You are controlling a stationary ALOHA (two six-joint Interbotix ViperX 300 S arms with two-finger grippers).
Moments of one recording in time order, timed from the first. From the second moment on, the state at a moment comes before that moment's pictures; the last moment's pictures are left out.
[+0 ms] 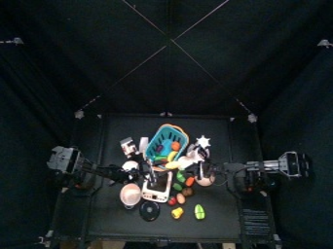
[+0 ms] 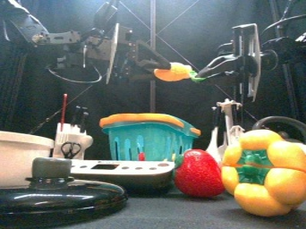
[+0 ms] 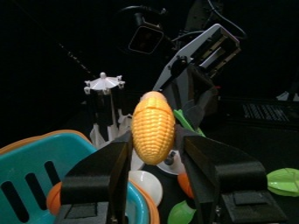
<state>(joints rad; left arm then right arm) -0.12 0.05 0.79 -0.53 -0.99 0.40 -0.11 -0.41 1.06 -0.33 -0.41 1.16</state>
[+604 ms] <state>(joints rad) -0.19 -0.04 0.94 -0.41 -0.94 0.40 -0.01 -0.25 1.02 -0.36 -0.21 1.16</state>
